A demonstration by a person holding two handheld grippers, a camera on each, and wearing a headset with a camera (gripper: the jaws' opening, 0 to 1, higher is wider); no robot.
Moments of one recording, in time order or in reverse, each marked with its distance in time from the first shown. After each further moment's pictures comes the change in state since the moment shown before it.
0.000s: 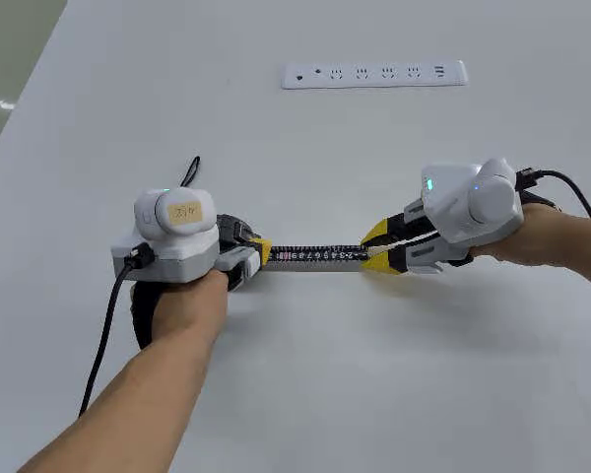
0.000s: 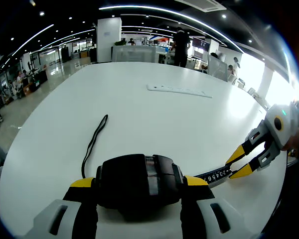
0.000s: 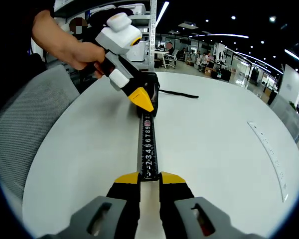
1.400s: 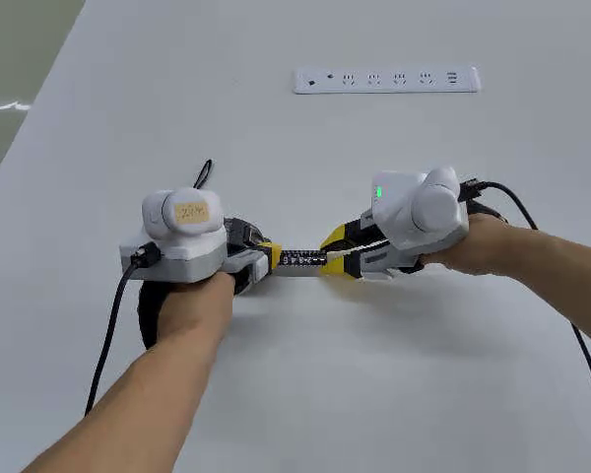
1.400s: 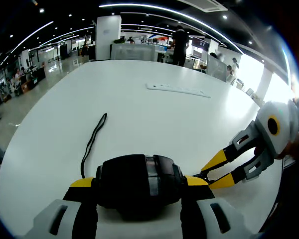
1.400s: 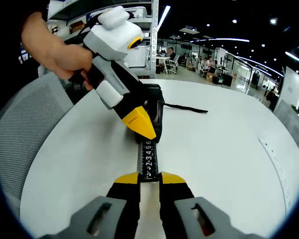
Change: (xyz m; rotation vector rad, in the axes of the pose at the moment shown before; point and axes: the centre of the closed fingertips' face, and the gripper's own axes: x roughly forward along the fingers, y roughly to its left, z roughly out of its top) left arm 0.000 0.001 0.000 -0.013 0.017 -0.024; right arm 0.049 -0.001 0.042 -0.006 -0.052 0.010
